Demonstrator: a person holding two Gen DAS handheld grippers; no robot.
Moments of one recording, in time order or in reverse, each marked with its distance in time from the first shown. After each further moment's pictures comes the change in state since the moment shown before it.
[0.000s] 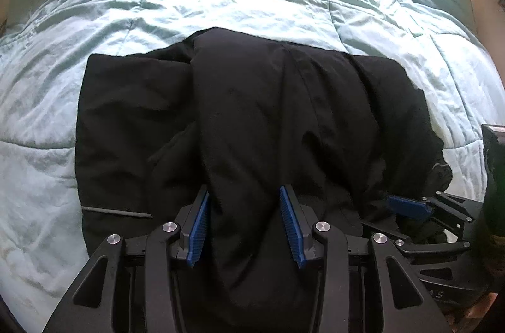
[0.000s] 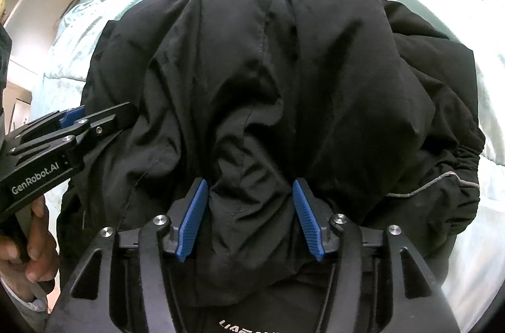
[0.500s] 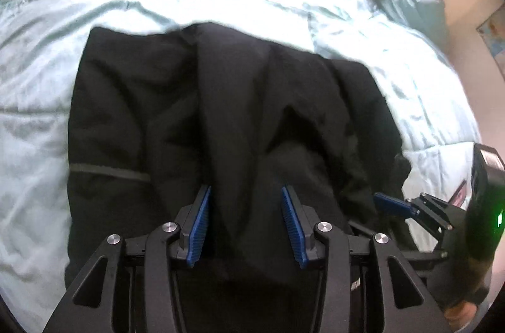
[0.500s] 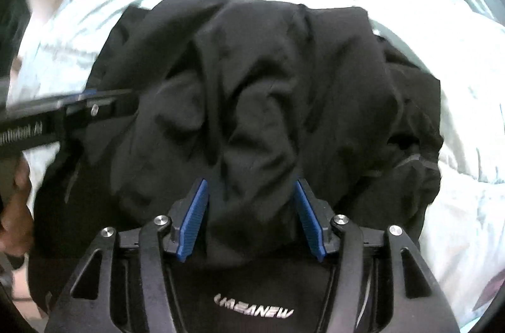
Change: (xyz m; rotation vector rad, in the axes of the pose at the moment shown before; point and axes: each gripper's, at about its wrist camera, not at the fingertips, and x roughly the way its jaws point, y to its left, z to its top) left arm -0.020 0.030 -0.030 -0.083 0.016 -0.200; right arm -0.023 0.041 -0.036 -0.139 -0.065 -0.165
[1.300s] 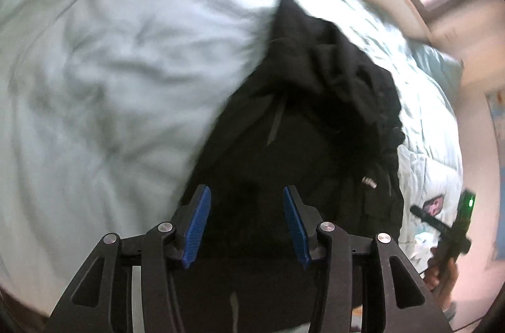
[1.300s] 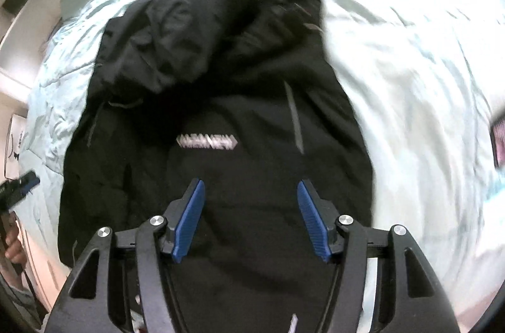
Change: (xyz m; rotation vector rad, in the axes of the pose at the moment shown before) left arm -0.189 0.149 -0.200 -0.383 -0.025 0.005; right arm -0.112 -0.094 -0.168 0.328 0.042 0.061
